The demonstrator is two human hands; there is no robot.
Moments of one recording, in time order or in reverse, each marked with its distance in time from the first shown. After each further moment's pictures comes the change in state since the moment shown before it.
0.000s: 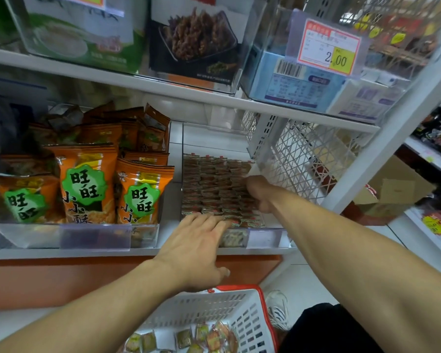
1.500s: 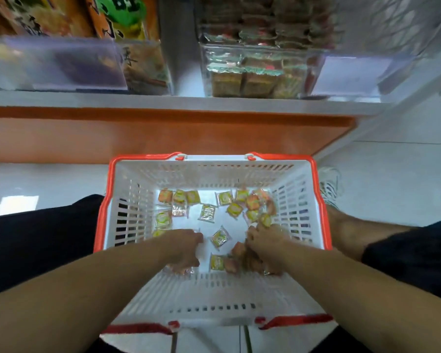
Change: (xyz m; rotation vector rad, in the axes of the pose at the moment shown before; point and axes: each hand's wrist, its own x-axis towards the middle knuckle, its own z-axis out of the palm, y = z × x) left_hand -0.193 -0.021 0.229 -0.227 -1.163 -0.394; right_hand -0.094 0.382 0.089 -1.777 -0.859 -0.388
